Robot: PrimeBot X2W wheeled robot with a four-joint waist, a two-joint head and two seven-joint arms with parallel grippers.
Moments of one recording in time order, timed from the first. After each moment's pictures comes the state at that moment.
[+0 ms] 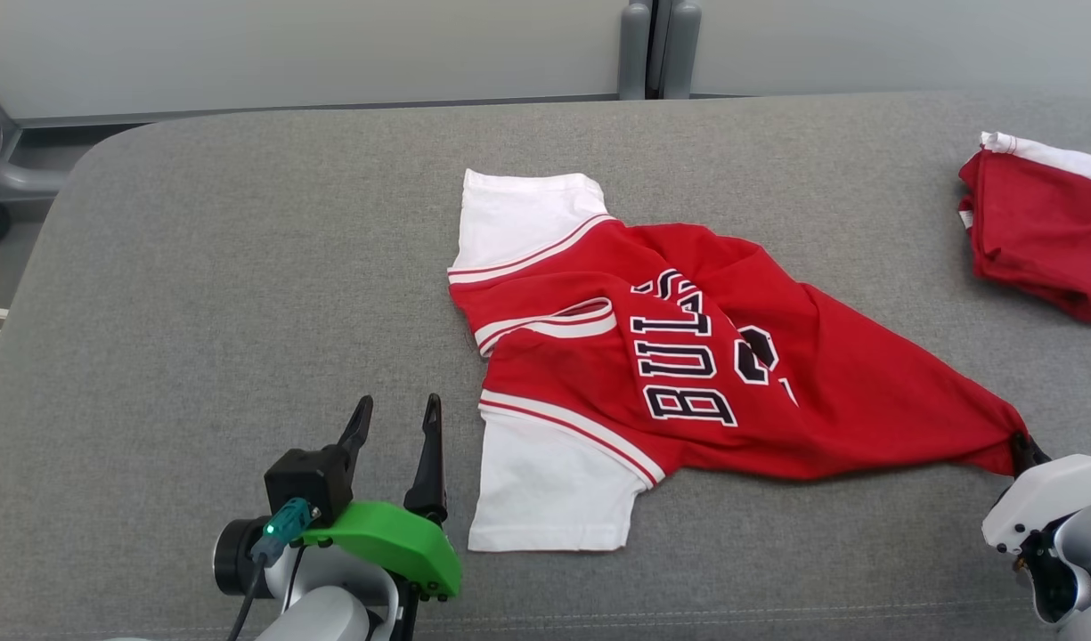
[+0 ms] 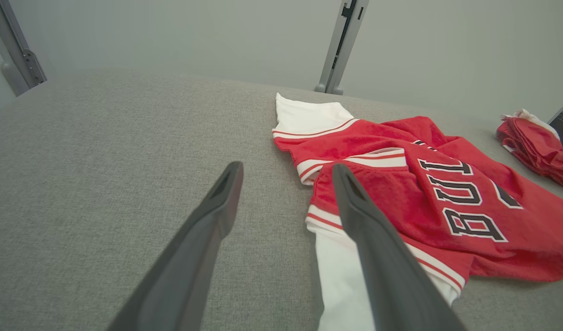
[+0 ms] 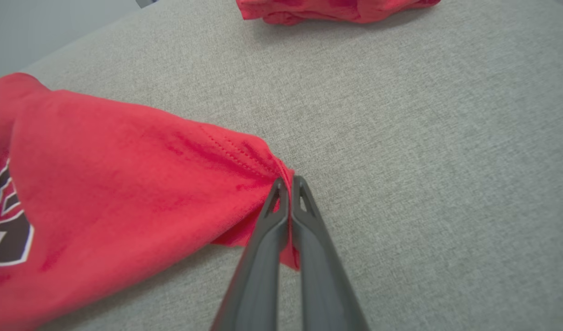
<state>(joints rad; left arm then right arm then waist) -0.29 0.33 -0.78 0.20 -0.81 0.40 -0.26 -0.31 -0.29 -0.12 0.79 0.50 0.13 -0.04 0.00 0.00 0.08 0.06</state>
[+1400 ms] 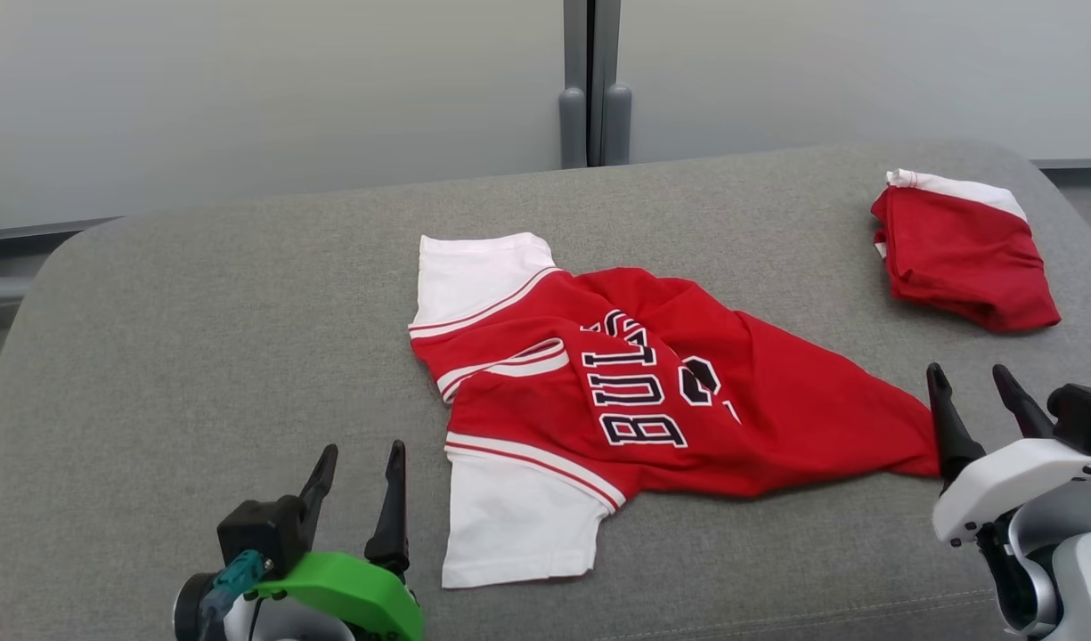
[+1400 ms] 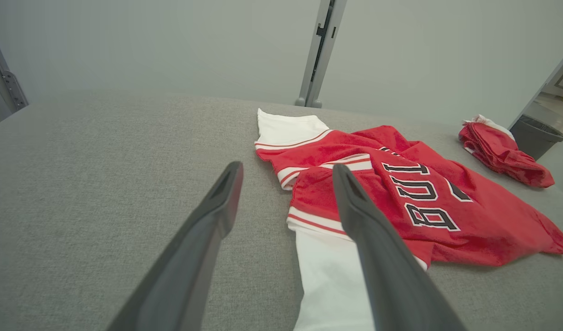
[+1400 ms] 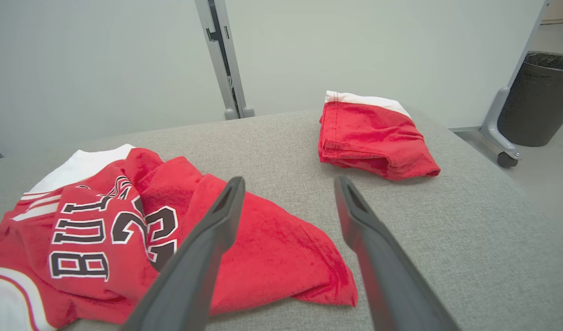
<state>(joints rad) -0.17 0.39 -0.73 0.13 -0.82 0.37 -0.26 -0.13 -0.23 -0.08 0.25 0.31 0.13 0.00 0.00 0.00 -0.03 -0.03</state>
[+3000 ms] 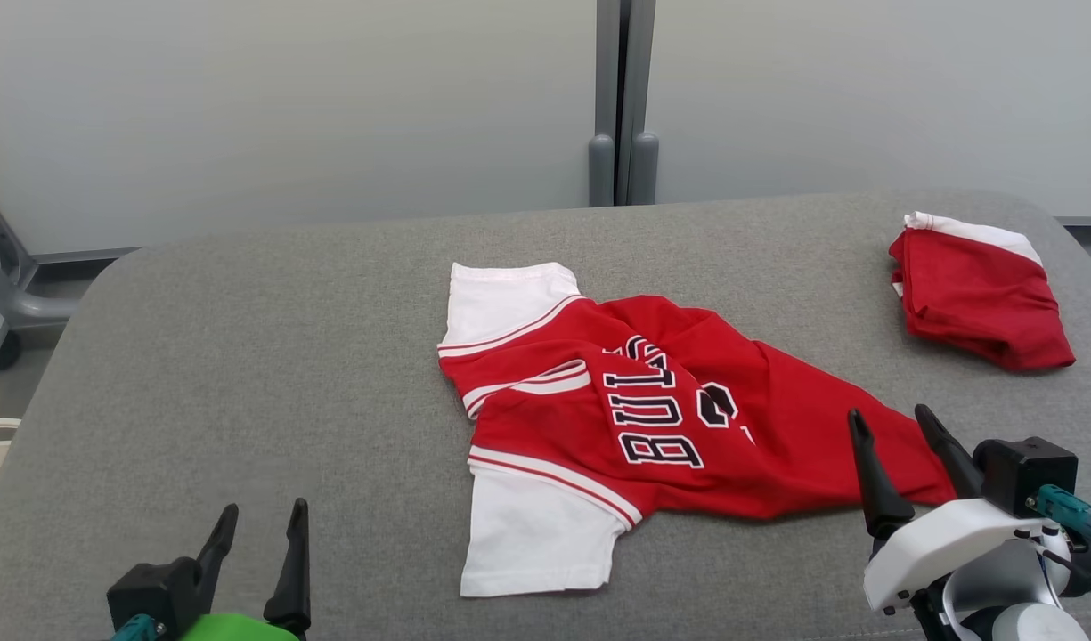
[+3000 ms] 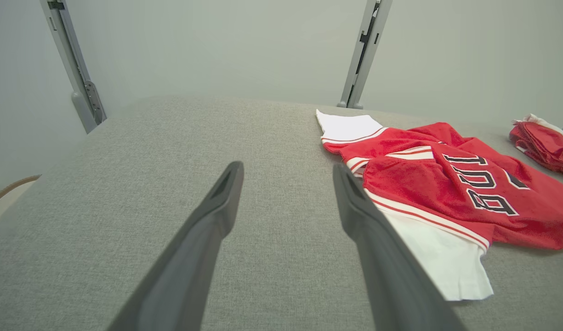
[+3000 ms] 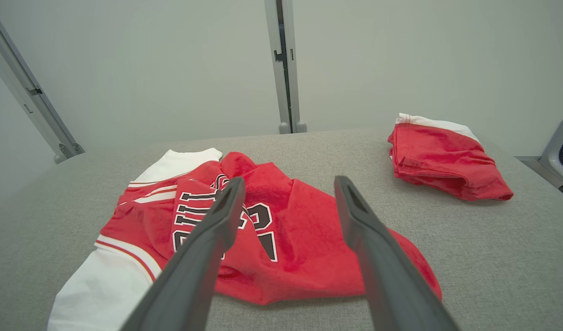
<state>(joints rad) 0.01 0.53 -0.58 0.05 -0.79 0.31 -0.25 0.06 -0.07 -0.03 -0.06 0.19 0.13 0.10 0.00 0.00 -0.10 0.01</state>
